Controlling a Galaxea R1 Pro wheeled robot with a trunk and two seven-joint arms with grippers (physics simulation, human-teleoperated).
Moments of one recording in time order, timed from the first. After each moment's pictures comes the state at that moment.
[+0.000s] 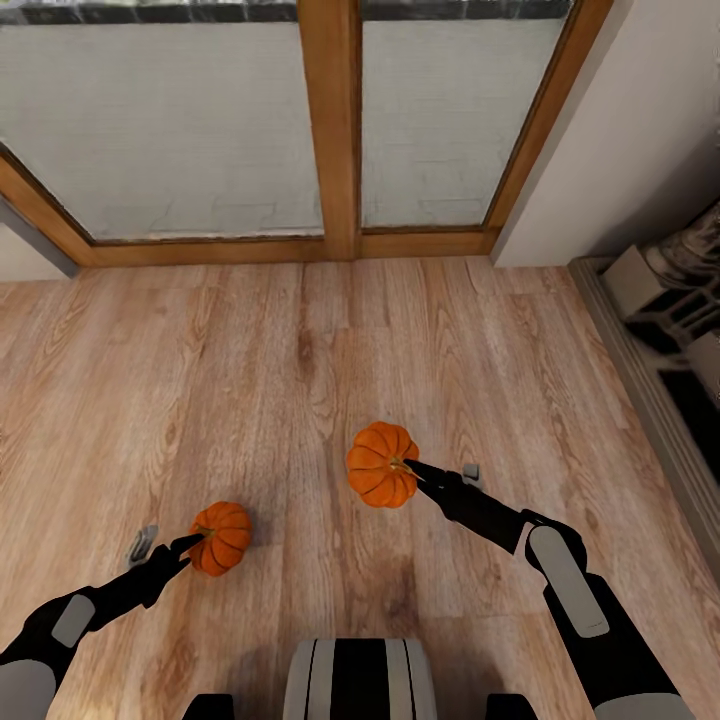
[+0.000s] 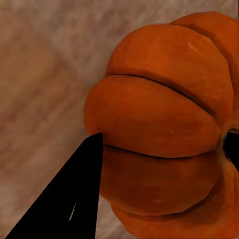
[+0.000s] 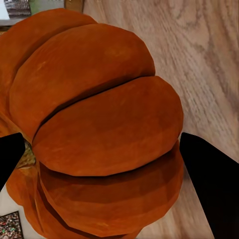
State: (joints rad) left arm -0.62 0.26 0.65 -0.41 0.29 0.61 -0.64; right arm -0.44 -0.08 0.04 -1.30 -1.05 0.80 0.41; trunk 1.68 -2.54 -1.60
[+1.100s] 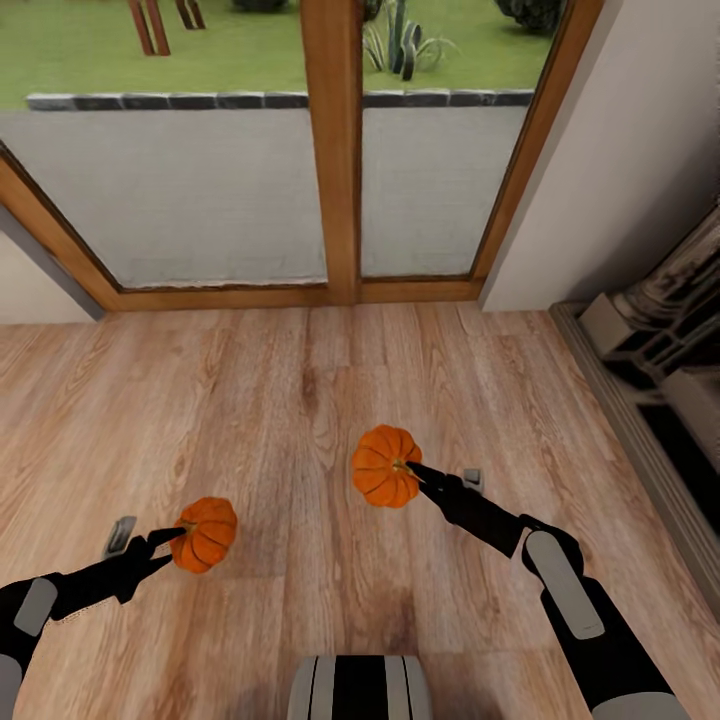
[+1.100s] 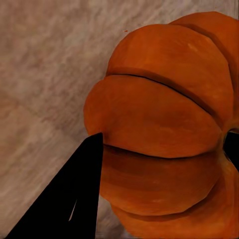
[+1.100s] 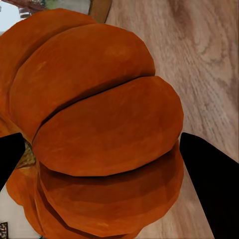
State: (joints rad) left arm -0.62 0.33 0.66 -0.53 0.30 0.92 -0.65; right arm -0.44 -0.08 0.04 -1.25 -1.05 0.73 0.40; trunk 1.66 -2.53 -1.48
